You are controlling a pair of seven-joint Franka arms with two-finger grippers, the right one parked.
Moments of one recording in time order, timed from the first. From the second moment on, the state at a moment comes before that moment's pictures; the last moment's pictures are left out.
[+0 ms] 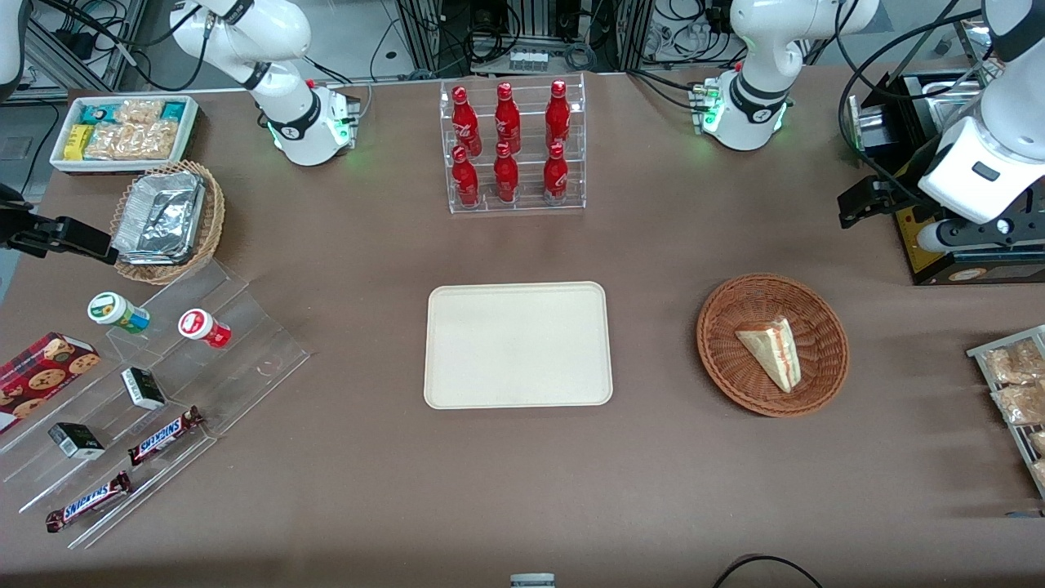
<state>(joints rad) 0.01 0.00 -0.14 -1.54 0.01 1.44 -0.19</state>
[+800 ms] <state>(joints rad) 0.01 0.01 -0.10 -1.89 0.02 1.82 -0.34</state>
